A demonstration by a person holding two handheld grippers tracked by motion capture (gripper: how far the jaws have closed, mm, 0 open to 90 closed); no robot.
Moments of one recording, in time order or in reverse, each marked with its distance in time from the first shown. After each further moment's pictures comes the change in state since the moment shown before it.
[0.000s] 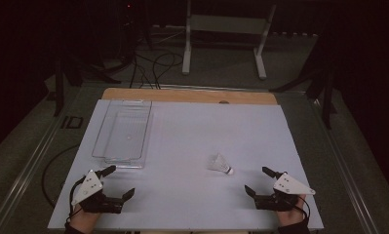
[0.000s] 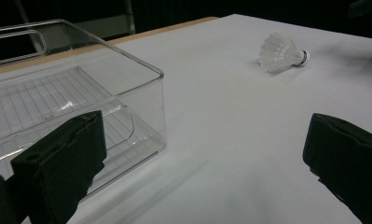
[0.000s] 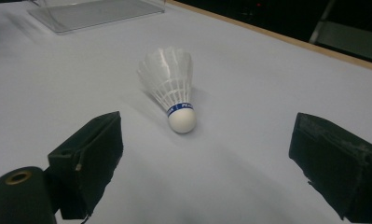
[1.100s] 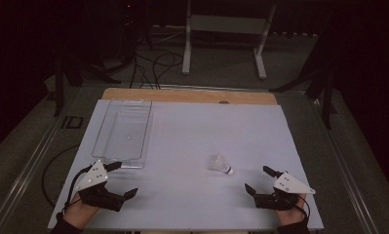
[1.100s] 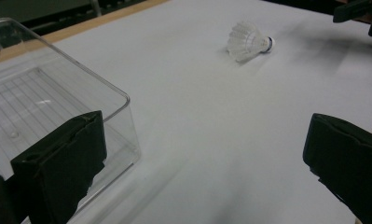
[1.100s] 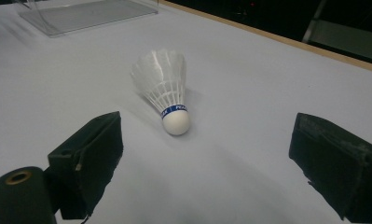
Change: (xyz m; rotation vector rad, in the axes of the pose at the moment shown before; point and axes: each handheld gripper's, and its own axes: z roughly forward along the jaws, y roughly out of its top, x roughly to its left) left arm 0.000 0.049 0.001 0.159 -0.144 0.039; right arm -0.001 0.001 0.001 0.005 -0.024 0.009
